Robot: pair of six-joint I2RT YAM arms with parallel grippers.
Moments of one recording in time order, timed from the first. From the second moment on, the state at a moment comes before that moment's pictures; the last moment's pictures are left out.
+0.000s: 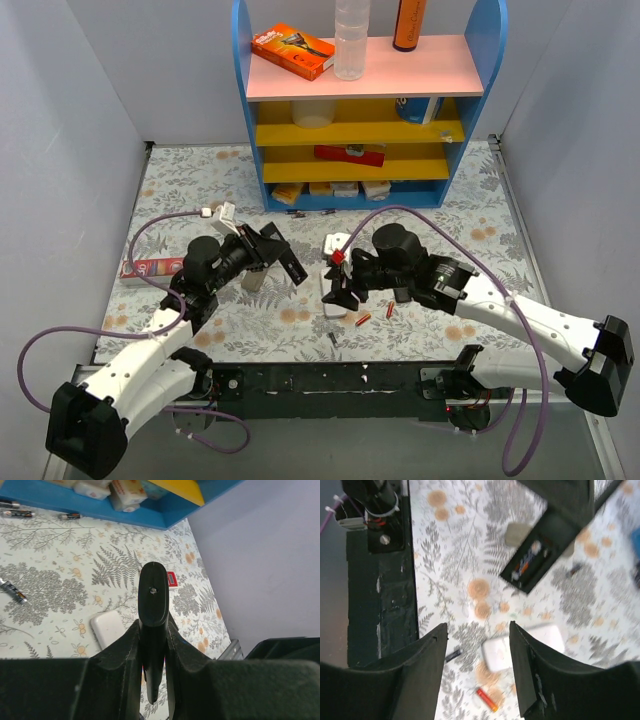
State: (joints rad) left arm -0.44 0.85 0.47 0.24 0.29 -0.82; right arm 1.00 1.11 0.94 -0.29 -0.45 -0.27
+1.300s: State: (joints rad) left arm -0.44 0.65 0.46 0.11 0.10 -0.79; right arm 1.29 1.45 0.77 -0.40 0.07 0.49
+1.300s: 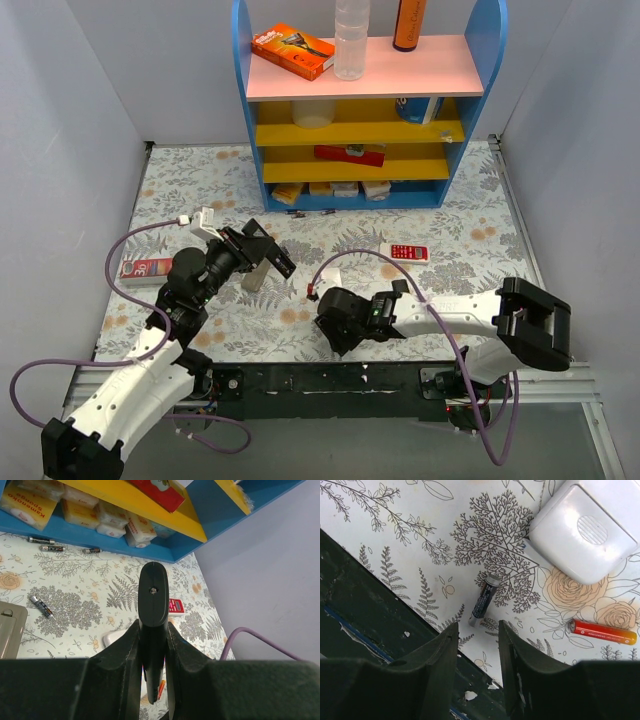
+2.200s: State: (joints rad) left arm -0.44 0.69 0.34 0.34 0.24 -0.89; right arm 1.33 1.53 0.87 -0.54 0.17 0.48
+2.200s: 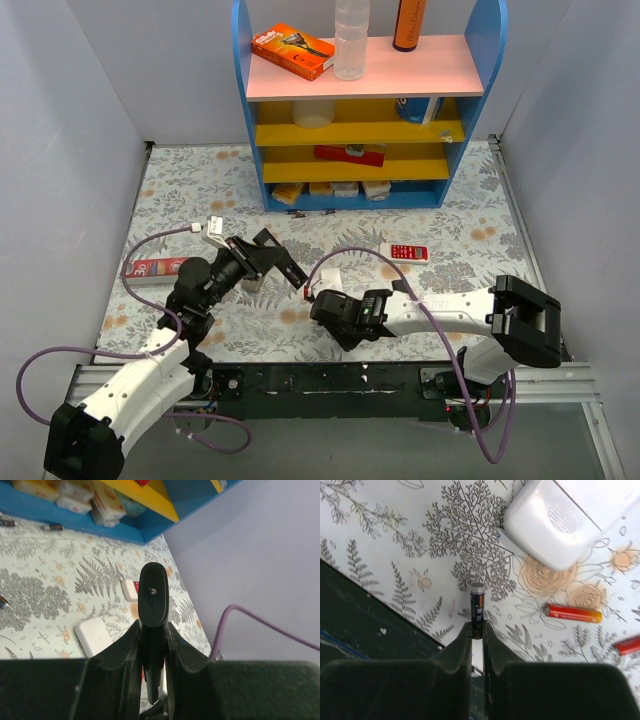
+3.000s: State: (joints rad) left arm -0.44 0.85 0.09 0.81 0.38 -1.25; right arm 1.25 1.52 1.47 -0.90 0.21 0.27
